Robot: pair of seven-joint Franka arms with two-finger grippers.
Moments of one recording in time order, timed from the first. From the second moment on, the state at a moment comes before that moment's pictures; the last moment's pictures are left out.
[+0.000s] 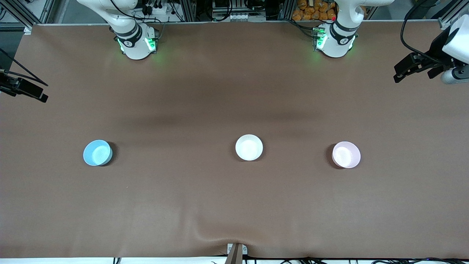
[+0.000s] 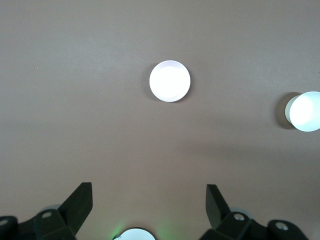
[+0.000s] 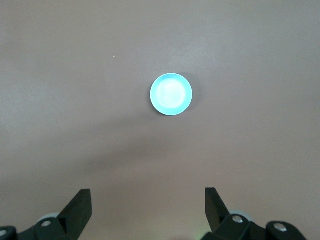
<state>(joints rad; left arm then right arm) -0.11 -0.10 0.00 -1.59 0.02 1.47 -0.23 -0.13 0.01 0.05 -1.52 0.01 1.48 0.14</state>
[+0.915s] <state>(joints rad) -0.08 -0.09 0.00 -1.58 0.02 1.46 -0.13 -0.13 0.01 0.05 -1.52 0.01 1.48 0.14</state>
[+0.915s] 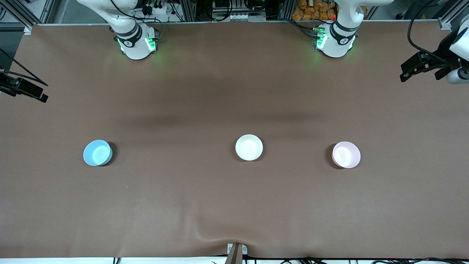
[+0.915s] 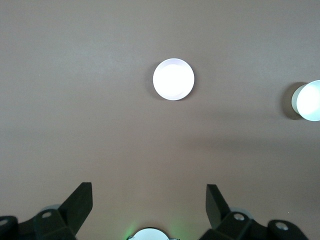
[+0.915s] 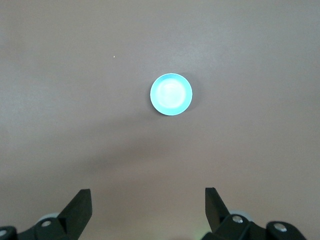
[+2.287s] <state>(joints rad) -0.03 0.00 0.00 -1.87 0.02 1.86 -0.12 -0.13 0.01 0.04 -1.52 0.01 1.48 0.14</state>
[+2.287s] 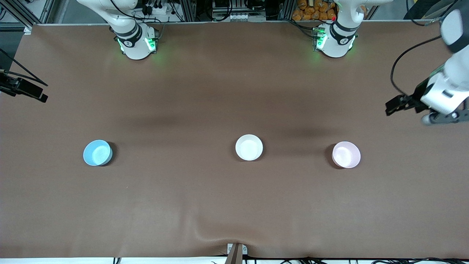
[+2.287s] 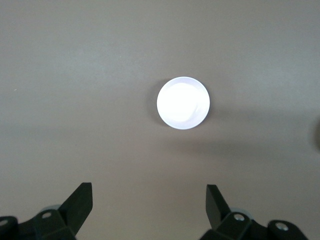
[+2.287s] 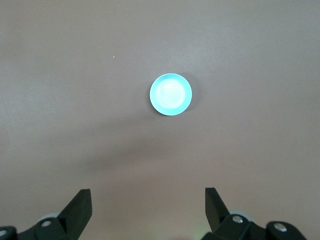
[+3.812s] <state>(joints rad) 0.04 0.45 -0.01 -1.89 -0.01 2.20 -0.12 -0.13 0.01 0.04 -1.51 0.01 1.48 0.14</state>
